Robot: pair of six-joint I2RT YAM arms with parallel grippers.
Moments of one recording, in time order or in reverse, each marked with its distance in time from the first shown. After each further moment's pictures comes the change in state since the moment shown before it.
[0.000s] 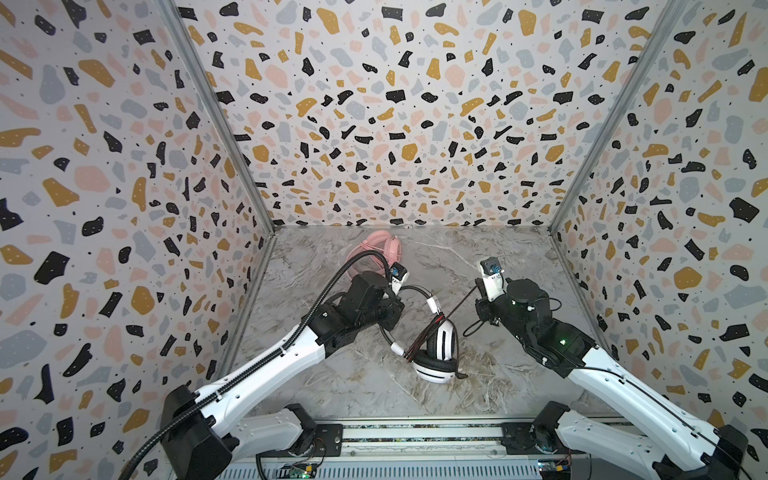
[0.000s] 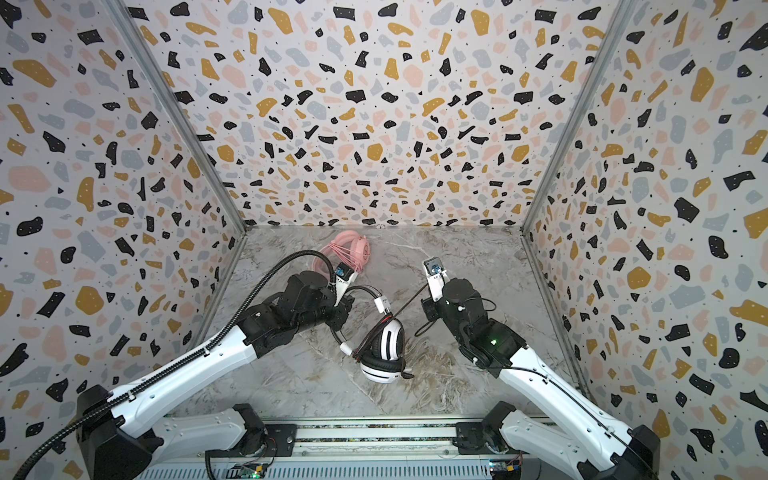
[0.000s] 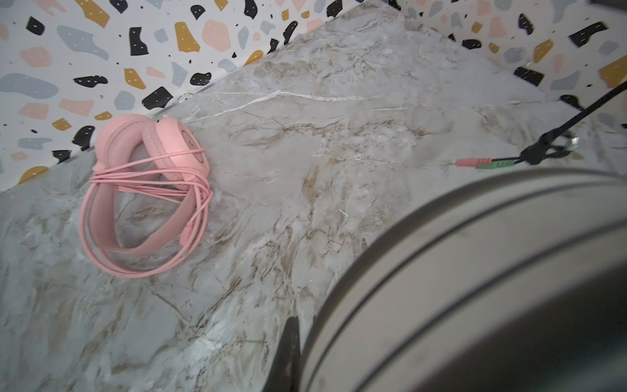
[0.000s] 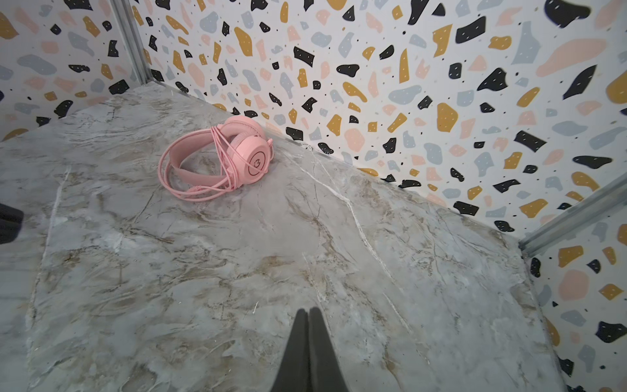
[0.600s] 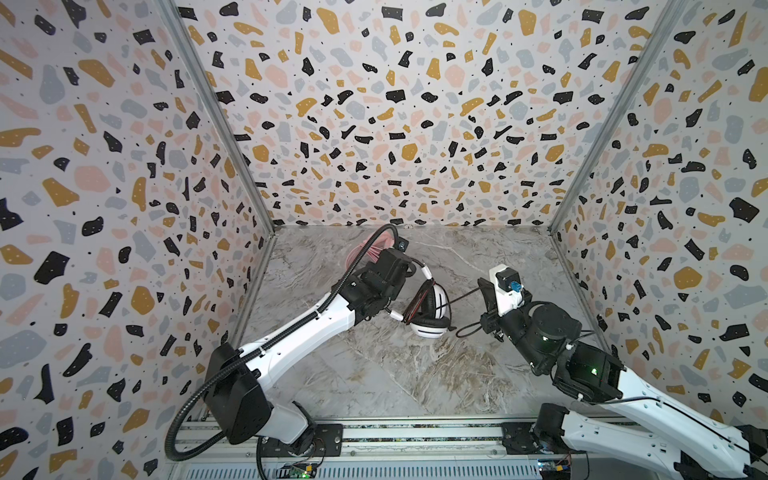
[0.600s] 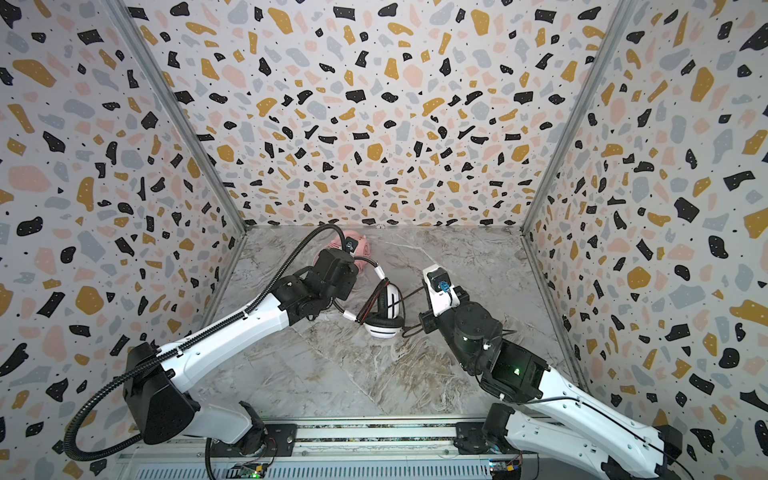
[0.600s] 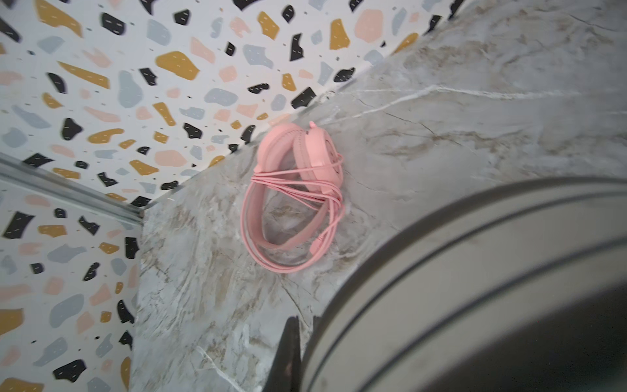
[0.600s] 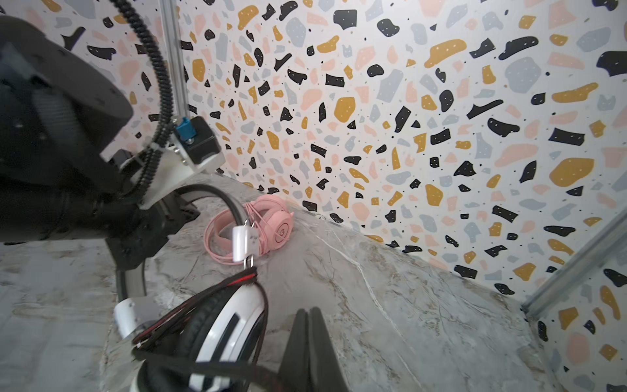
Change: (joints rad) left arm 0.009 0.280 0.251 -0.113 -0.478 0.045; right arm 0.299 -0.158 0.054 0.043 0.291 -0.043
